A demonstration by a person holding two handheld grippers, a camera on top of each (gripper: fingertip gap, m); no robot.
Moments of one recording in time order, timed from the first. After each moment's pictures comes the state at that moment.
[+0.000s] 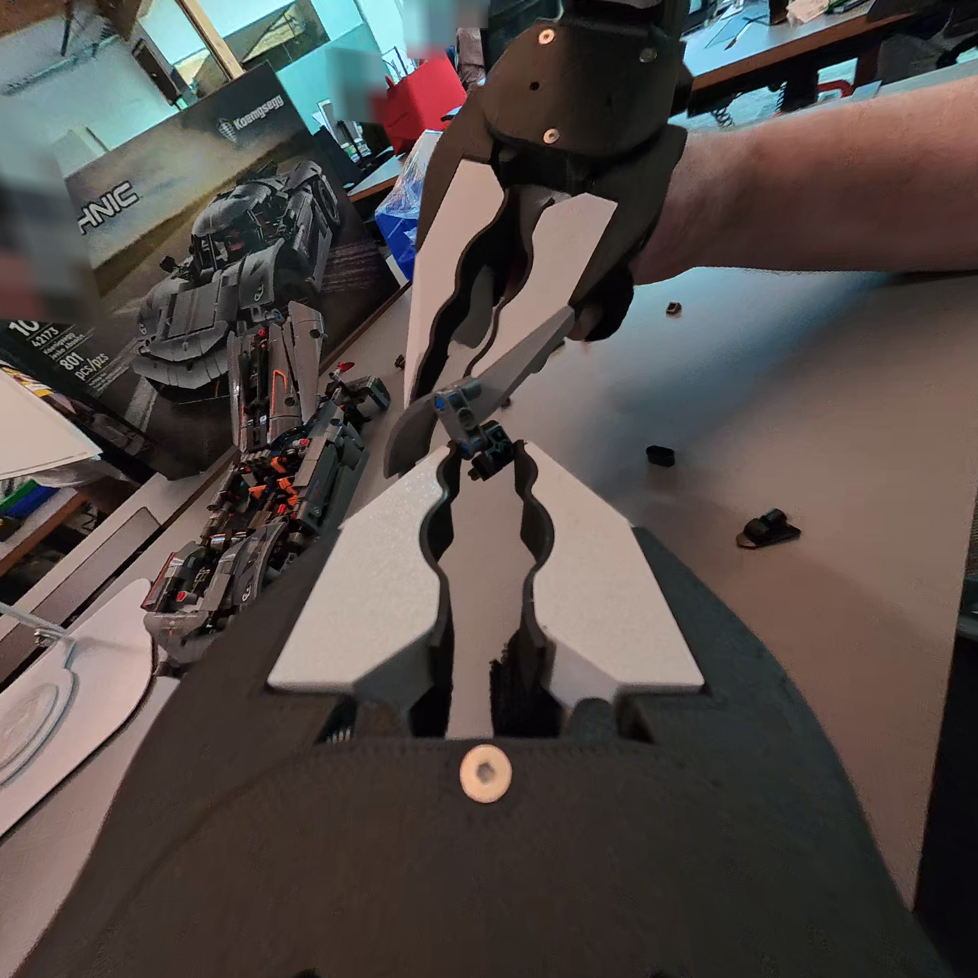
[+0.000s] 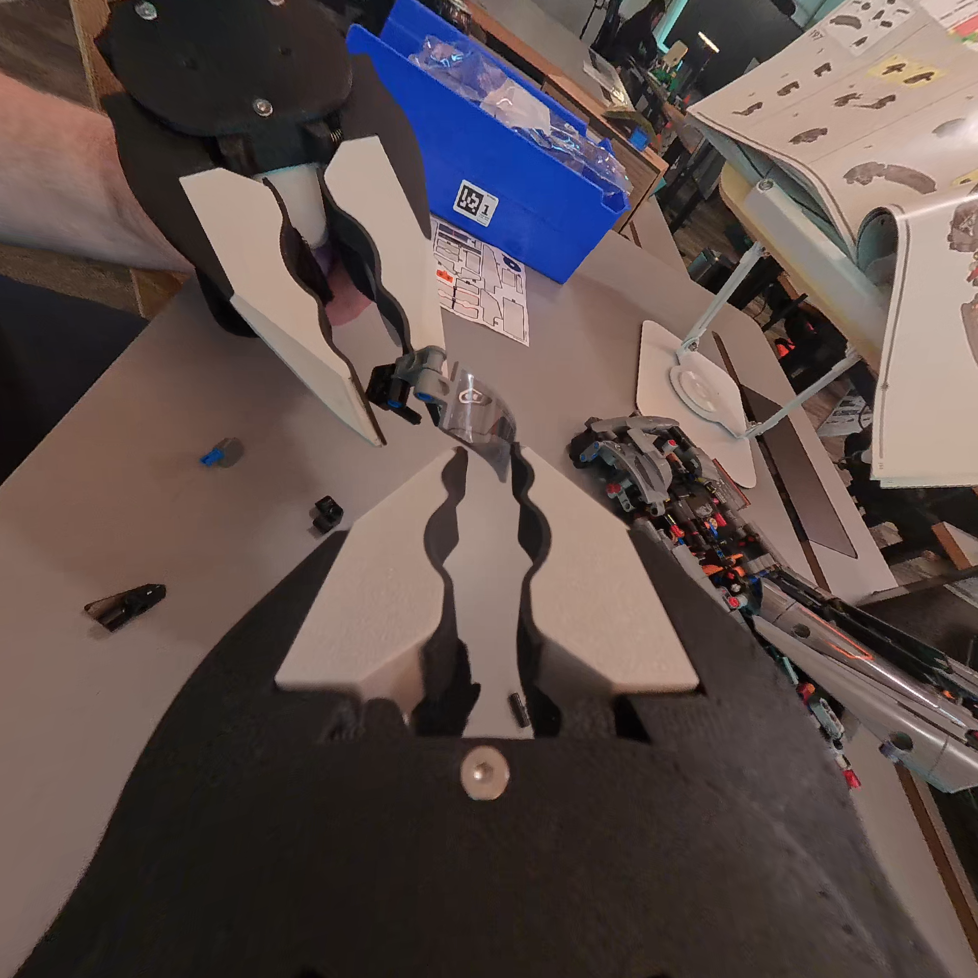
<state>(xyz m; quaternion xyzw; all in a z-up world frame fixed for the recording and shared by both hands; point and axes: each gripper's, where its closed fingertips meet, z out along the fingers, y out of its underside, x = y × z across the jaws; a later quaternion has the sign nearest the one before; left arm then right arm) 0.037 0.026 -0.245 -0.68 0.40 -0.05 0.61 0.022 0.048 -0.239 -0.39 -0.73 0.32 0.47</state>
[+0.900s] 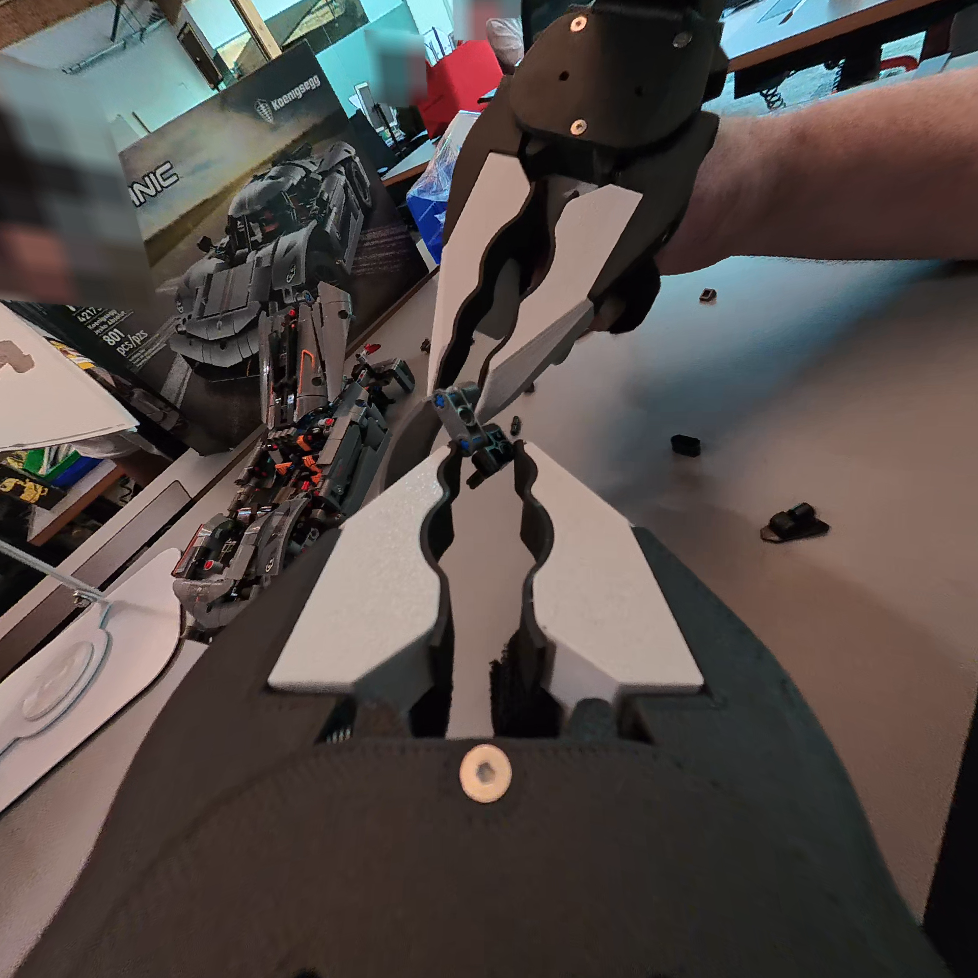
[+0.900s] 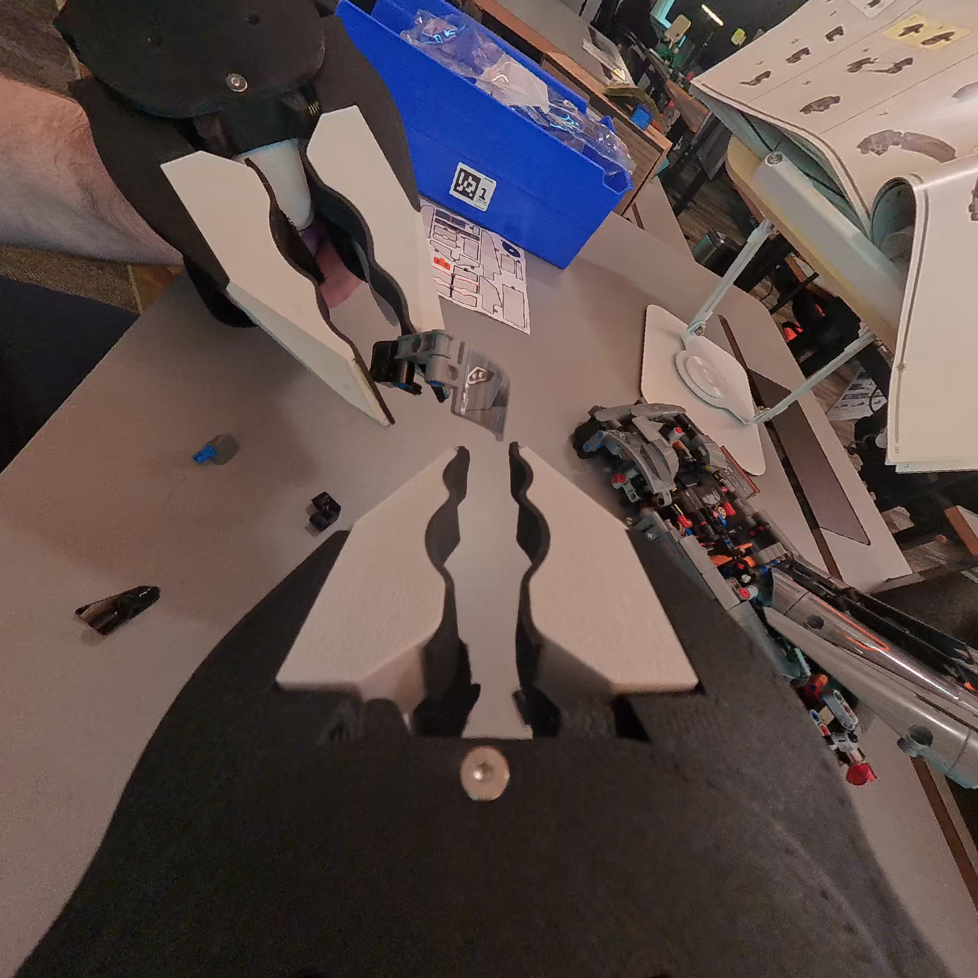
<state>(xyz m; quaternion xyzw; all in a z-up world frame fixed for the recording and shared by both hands) 0.026 0.028 -0.247 -0.69 0.37 -0.03 0.62 0.020 0.052 -0.245 -0.40 -0.72 0.32 0.47</state>
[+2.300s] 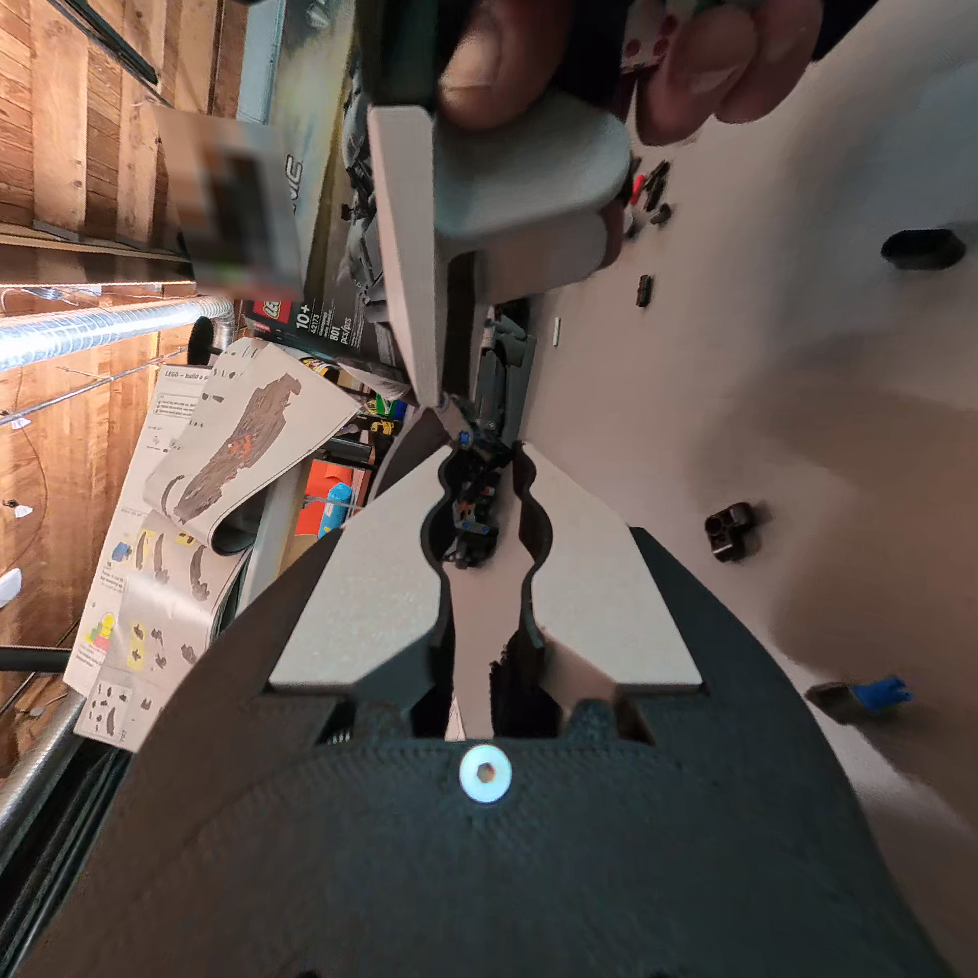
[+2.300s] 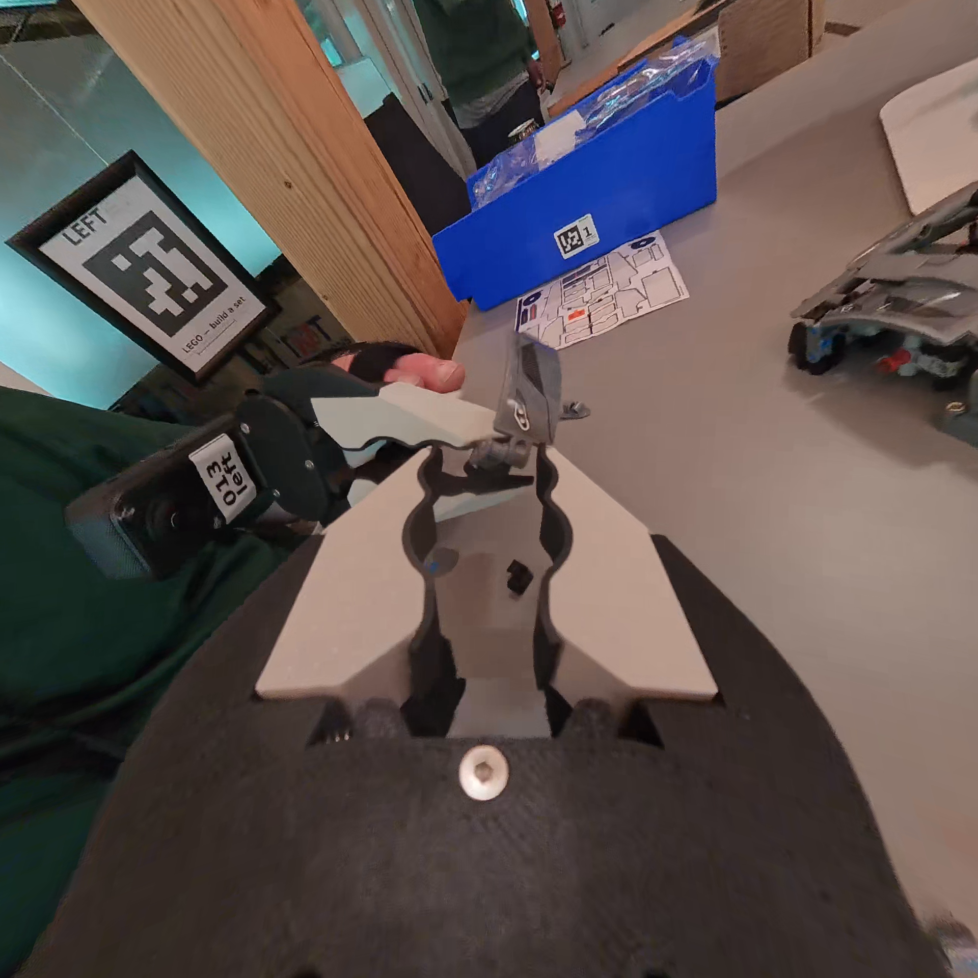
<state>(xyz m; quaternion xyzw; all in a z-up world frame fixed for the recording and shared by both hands) 0.014 0.049 -0.260 -0.65 0.42 0.35 0.53 0.020 0.036 -0.237 -0.55 -0.54 0.61 0.17</state>
